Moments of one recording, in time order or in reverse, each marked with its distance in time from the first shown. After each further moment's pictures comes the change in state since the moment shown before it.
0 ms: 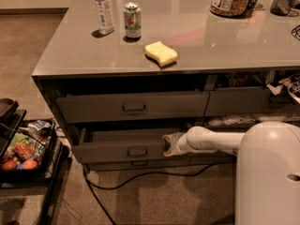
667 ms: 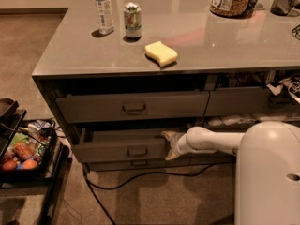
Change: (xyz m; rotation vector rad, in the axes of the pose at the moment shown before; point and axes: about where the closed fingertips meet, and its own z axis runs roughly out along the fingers) arm 0.000 0.000 0.000 0.000 0.000 0.000
